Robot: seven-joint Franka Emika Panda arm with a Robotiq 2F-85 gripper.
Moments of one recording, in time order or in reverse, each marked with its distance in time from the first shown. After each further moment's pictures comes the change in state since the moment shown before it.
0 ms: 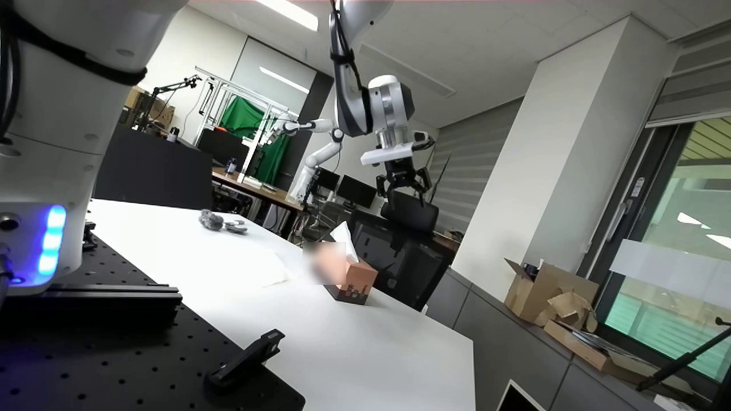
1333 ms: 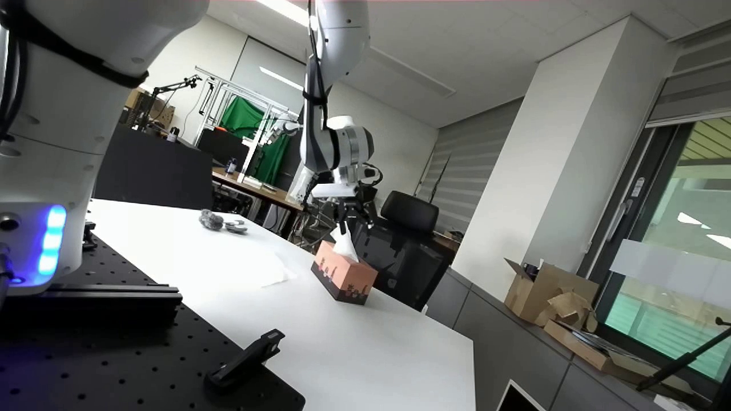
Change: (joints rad) arm 0.212 0.256 -0.060 0.046 -0.153 0.146 0.409
